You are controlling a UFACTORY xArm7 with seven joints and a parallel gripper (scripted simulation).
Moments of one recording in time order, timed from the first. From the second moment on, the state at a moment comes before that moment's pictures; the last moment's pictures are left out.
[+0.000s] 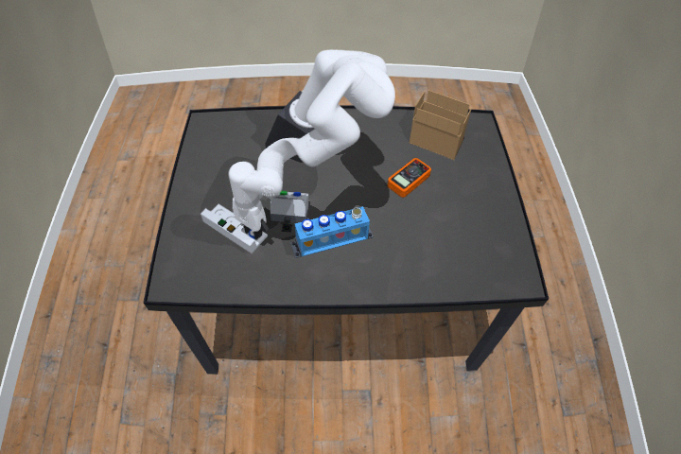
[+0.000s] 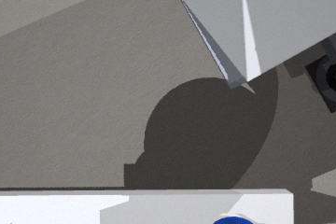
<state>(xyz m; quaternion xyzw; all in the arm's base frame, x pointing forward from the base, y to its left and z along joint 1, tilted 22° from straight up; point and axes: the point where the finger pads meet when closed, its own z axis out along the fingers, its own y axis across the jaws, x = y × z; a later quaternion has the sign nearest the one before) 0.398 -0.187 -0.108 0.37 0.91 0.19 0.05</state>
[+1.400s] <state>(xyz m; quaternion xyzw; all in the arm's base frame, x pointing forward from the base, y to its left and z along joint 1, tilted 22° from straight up) 0.388 -0.201 -0.068 0.37 0.91 0.19 0.05</state>
